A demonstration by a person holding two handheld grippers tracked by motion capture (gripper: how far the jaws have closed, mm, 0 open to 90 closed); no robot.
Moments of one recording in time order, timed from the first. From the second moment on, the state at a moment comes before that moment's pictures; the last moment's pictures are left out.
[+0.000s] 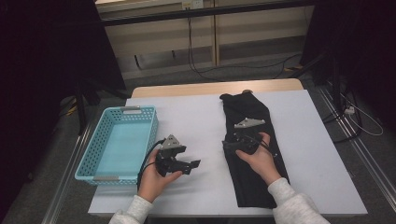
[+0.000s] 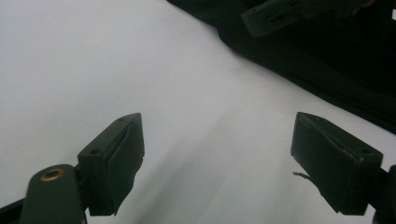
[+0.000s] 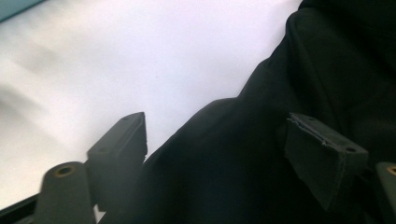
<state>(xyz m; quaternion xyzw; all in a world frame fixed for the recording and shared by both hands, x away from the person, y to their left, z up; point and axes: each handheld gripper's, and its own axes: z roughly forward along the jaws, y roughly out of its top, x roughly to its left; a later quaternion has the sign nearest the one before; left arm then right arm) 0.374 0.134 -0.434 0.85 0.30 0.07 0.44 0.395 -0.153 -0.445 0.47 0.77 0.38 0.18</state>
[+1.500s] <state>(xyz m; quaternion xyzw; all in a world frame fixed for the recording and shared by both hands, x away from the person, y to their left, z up) 0.374 0.141 -0.431 0.84 0.30 0.07 0.44 0.393 -0.140 -0.454 0.43 0.82 0.36 0.16</state>
